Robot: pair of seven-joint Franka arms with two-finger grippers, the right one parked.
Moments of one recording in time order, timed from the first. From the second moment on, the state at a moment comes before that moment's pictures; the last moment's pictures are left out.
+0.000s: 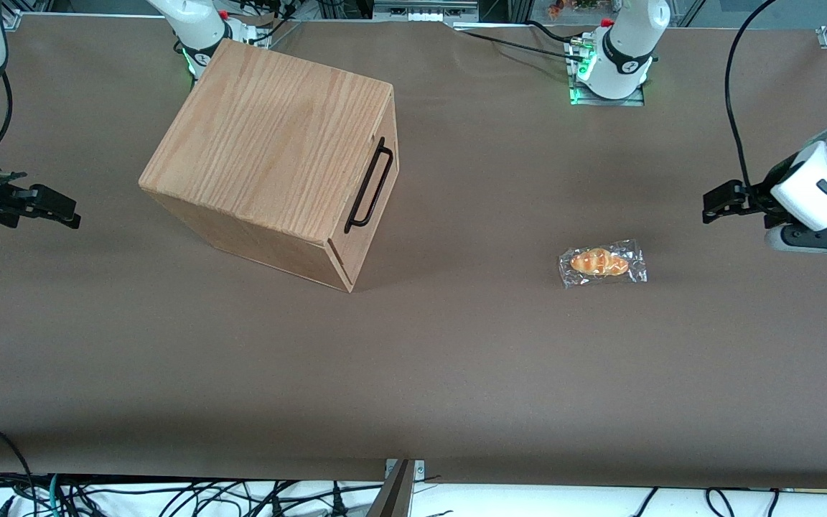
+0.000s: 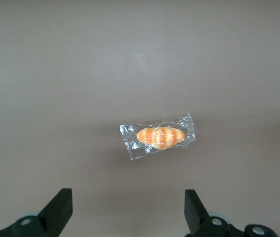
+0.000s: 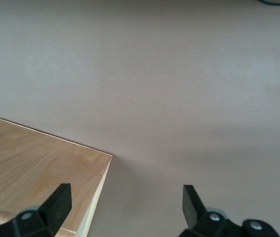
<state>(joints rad) 0.10 0.17 -0.19 -1.51 0.03 1.59 -0.02</state>
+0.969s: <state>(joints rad) -0.15 0.18 -0.21 -1.51 -0.08 1.59 -0.22</state>
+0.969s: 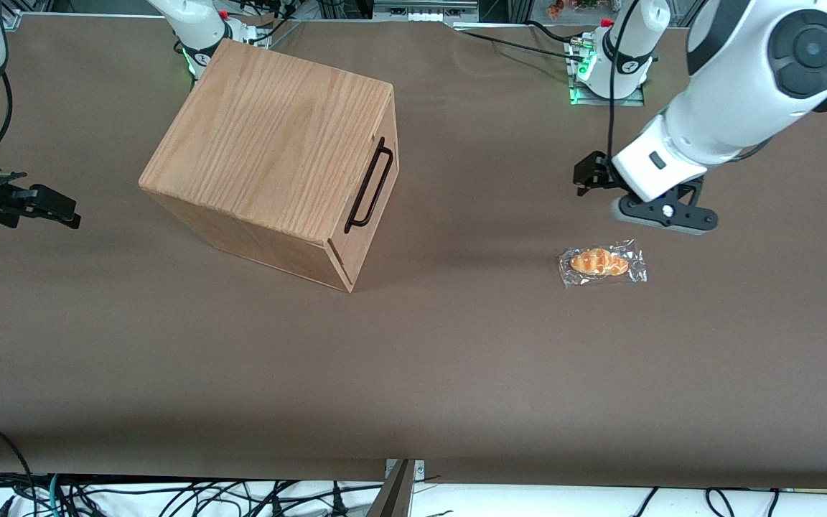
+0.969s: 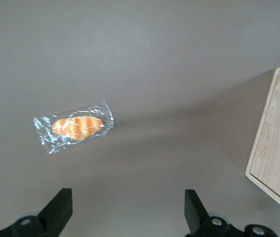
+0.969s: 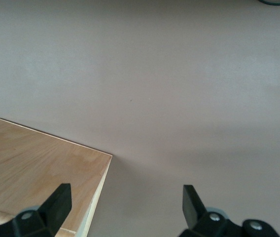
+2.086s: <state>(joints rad) -0.48 0.30 -0.22 -1.51 -0.09 1.77 -0.67</state>
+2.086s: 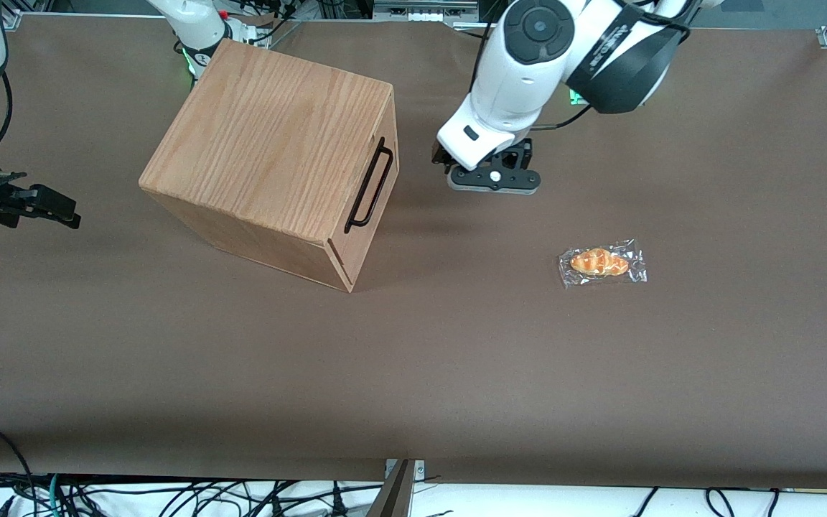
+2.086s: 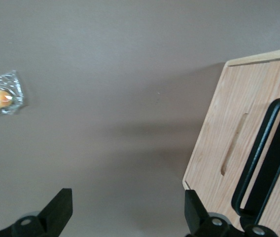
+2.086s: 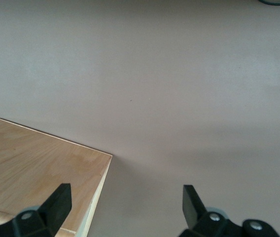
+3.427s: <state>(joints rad) -0.59 0.47 -0.22 -1.46 -0.16 1.98 -0.77</state>
